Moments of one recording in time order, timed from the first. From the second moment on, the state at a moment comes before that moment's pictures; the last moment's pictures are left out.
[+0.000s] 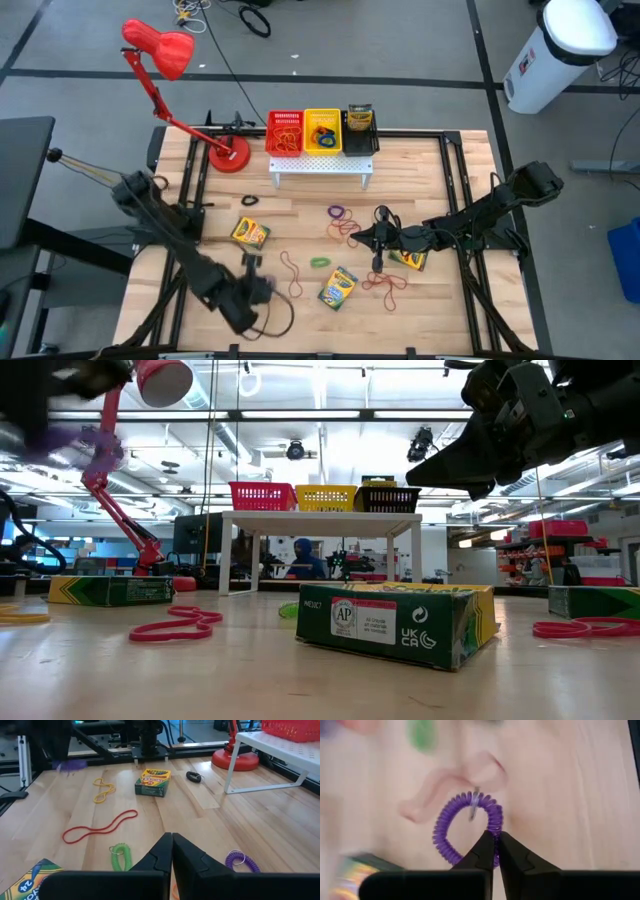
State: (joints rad) left arm -0.79 1.67 1.19 -0.81 -0.44 -0.62; right arm 0.38 1.44 0.43 0.69 0.50 0.19
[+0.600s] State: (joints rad) left arm 0.01 1.44 1.51 -0.52 -0.49 0.04; right arm 0.38 1.44 0.43 0.71 0.50 0.20
